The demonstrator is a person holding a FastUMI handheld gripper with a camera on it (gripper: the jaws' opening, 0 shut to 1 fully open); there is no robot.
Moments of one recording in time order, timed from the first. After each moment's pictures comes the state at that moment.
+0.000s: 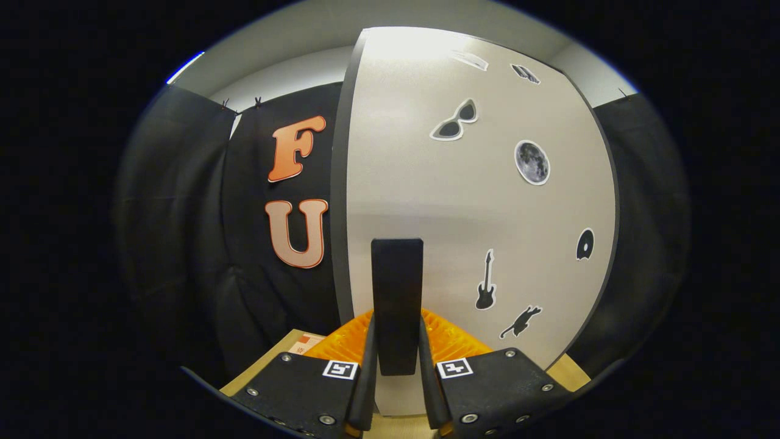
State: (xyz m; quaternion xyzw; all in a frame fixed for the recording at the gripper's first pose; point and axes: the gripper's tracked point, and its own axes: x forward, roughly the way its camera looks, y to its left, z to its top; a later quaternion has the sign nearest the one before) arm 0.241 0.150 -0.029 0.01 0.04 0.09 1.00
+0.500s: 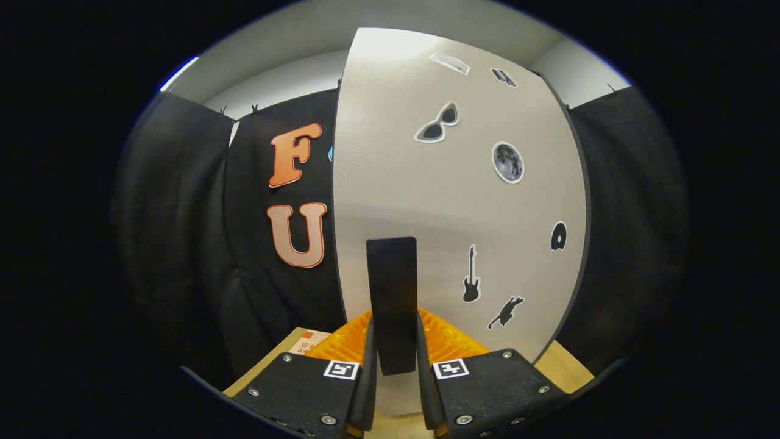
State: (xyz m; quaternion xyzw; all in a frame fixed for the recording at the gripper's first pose) arm 0.212 0.139 -0.022 0.02 0.04 0.08 1.00
